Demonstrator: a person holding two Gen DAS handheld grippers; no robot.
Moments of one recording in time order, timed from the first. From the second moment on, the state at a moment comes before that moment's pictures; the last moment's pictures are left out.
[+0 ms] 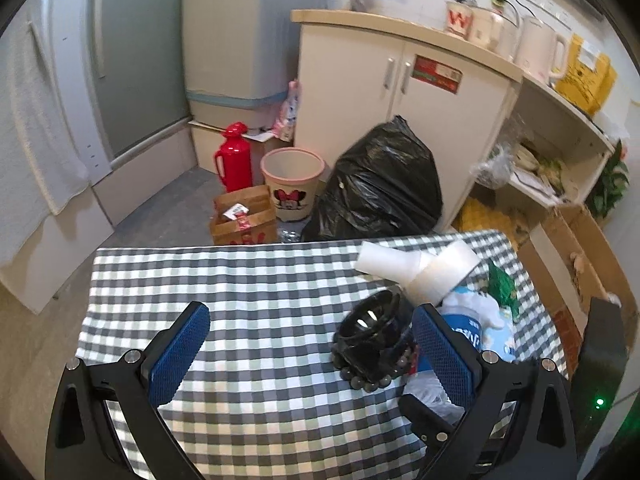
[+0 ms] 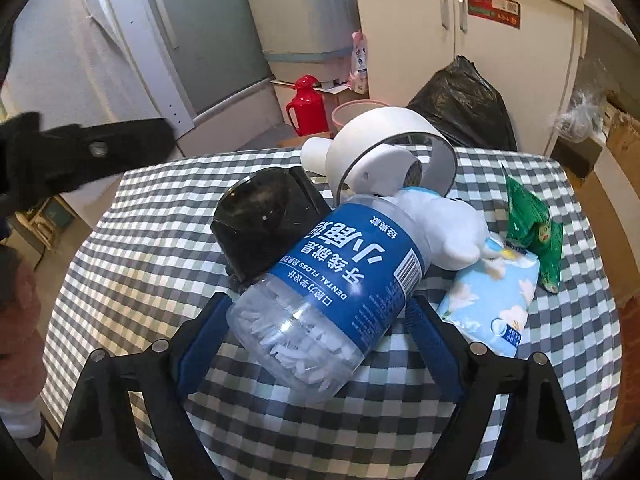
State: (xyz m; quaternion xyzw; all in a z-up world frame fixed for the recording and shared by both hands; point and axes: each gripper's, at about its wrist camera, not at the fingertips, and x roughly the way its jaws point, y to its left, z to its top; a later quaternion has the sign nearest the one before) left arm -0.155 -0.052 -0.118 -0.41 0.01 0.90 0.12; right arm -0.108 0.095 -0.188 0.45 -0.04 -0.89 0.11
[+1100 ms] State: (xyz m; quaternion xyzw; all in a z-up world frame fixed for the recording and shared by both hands) left arm -0.173 0.003 -0.176 -0.48 0.06 0.82 0.31; right arm -0.097 0.128 -0.186 0.47 -0.04 -0.87 0.12
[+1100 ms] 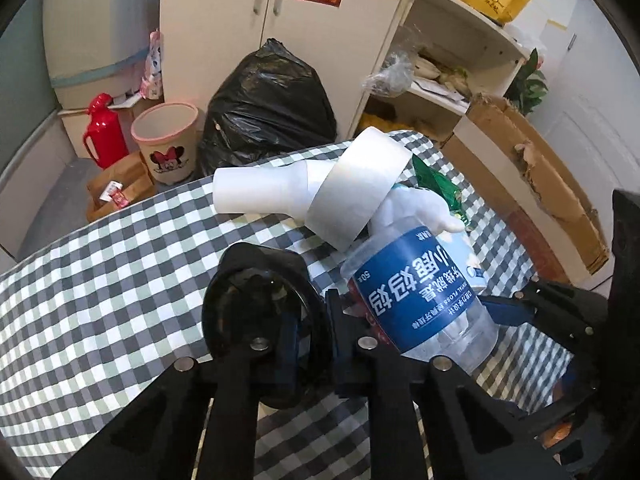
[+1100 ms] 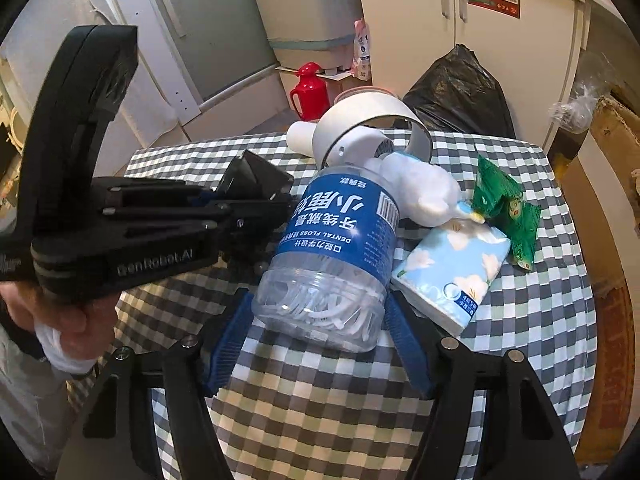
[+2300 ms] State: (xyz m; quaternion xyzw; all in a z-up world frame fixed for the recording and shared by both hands) left arm -0.091 -0.073 -0.087 -0.37 0.01 0.93 0.05; right arm -0.076 0.108 -0.170 0.44 0.03 -0.89 0.11
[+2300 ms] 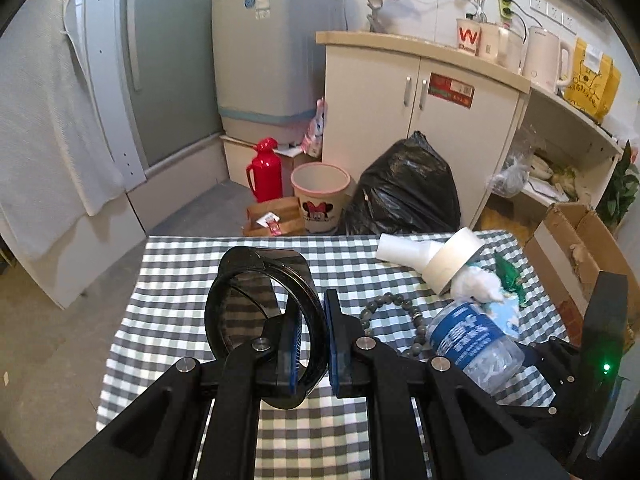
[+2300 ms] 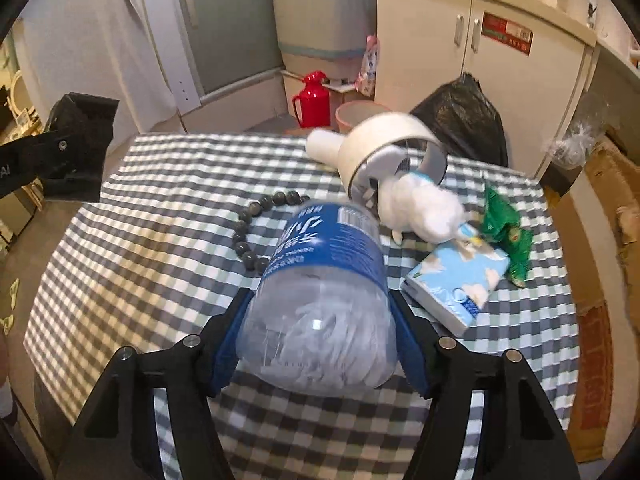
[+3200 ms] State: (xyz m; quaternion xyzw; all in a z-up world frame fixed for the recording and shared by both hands) left arm -0.041 -0.058 -0.048 -0.33 0.00 0.94 0.05; right arm -0.033 0.127 -0.157 0.47 0.06 -0.87 0.12
